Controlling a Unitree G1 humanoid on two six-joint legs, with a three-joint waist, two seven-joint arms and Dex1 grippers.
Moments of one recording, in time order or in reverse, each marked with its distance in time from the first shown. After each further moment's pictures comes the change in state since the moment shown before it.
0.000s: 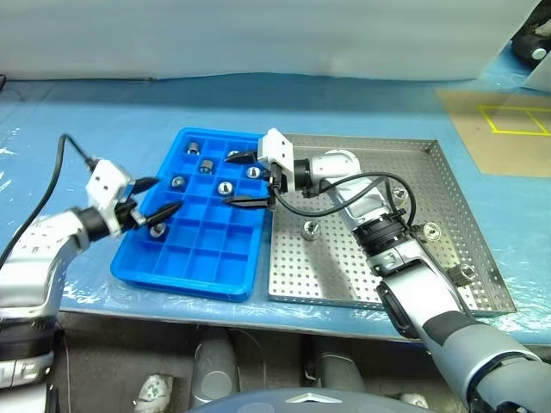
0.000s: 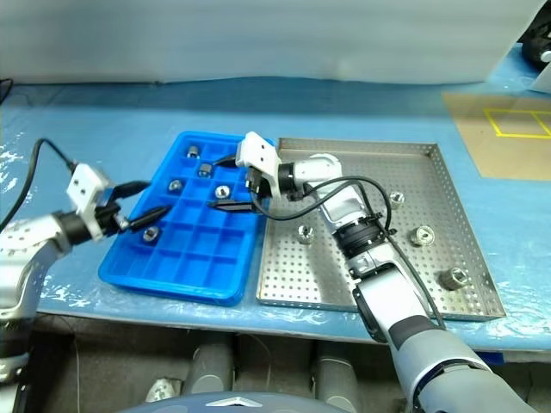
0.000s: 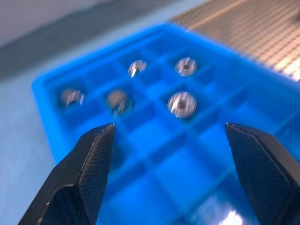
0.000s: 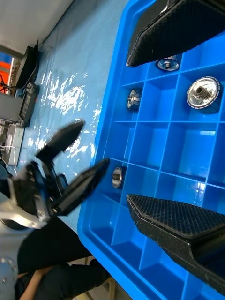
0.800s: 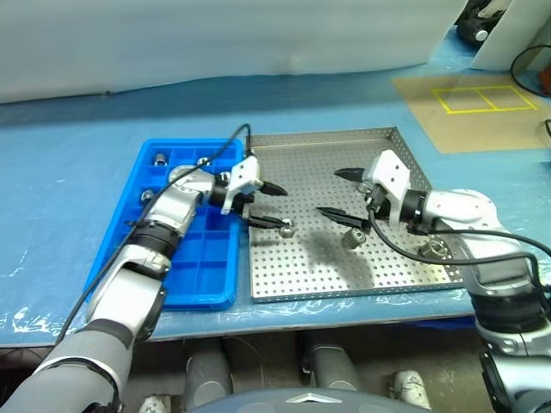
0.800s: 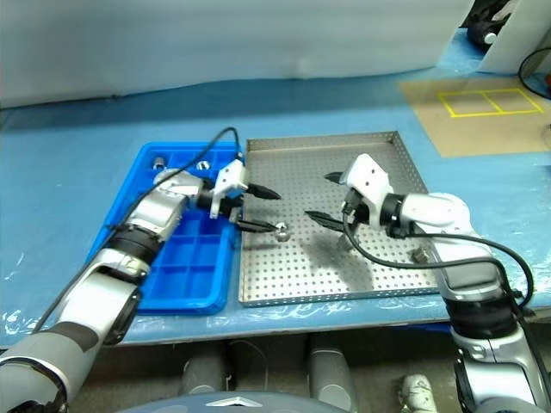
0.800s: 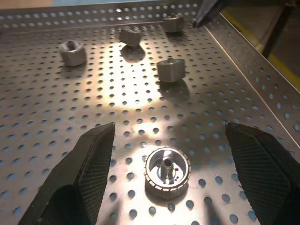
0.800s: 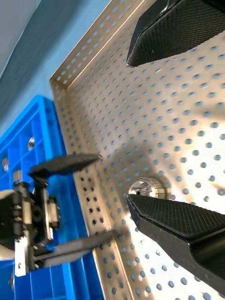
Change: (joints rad) left arm -0.575 -0.408 -0.493 0.833 0.239 -0.458 -0.517; right arm 0.554 -0.436 -0.307 -0.763 0.083 0.483 -0.238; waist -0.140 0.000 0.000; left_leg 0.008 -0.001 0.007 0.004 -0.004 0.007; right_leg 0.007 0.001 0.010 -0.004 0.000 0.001
